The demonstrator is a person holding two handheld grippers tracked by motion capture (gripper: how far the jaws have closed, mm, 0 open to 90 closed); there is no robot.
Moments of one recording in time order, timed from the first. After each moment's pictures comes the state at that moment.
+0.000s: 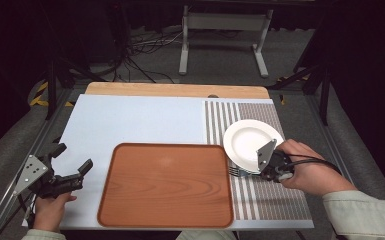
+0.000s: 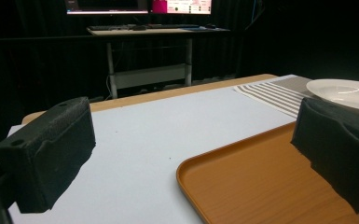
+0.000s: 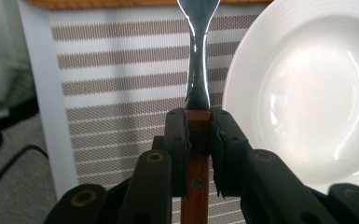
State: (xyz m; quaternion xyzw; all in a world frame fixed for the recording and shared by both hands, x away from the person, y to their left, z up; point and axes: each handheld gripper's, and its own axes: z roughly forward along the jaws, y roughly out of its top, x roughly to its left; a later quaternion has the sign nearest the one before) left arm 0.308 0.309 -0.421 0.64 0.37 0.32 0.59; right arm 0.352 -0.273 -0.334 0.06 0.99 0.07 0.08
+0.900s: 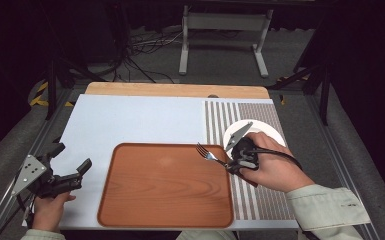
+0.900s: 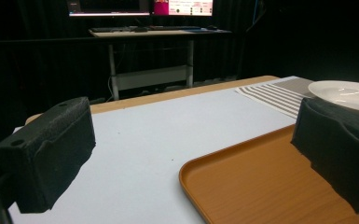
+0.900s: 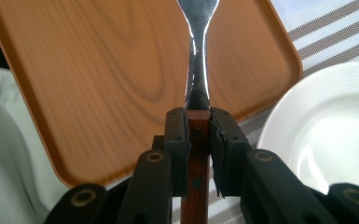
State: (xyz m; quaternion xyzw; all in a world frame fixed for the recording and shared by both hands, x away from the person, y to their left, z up) left arm 0.307 0.311 -0.420 0.64 0.37 0.33 0.59; right arm 0.360 -0.196 -0.325 0.23 0.96 0.17 0.06
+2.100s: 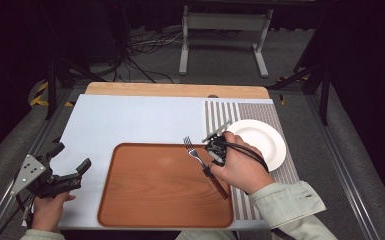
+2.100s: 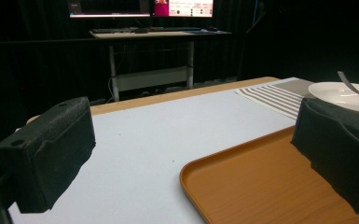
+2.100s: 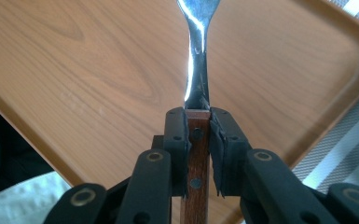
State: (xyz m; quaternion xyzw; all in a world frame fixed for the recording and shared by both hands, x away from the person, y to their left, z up) left arm 0.307 0.312 -0.419 0.64 0.37 0.33 0.59; right arm 0.372 -0.139 -0.350 0.45 0.88 0.17 -0.01
